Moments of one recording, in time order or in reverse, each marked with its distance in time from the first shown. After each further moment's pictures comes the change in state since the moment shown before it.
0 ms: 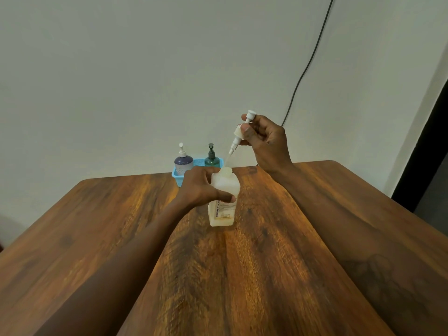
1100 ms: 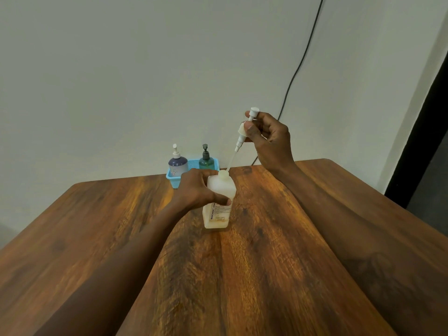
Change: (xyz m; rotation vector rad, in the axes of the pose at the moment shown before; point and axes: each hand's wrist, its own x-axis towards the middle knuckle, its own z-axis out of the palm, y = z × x) left_hand -0.001 0.004 0.006 0.003 -0.012 0.020; right_hand 0.002 0.000 -0.018 -0.069 0.050 -0.043
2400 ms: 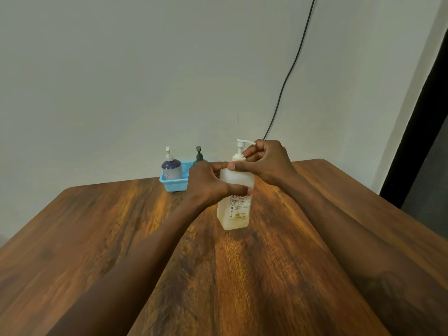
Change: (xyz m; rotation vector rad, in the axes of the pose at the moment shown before) left_hand 0.004 0.049 0.023 -0.119 0.223 0.179; right_hand -0.016 0.004 -0.030 -0.359 -0.248 0.286
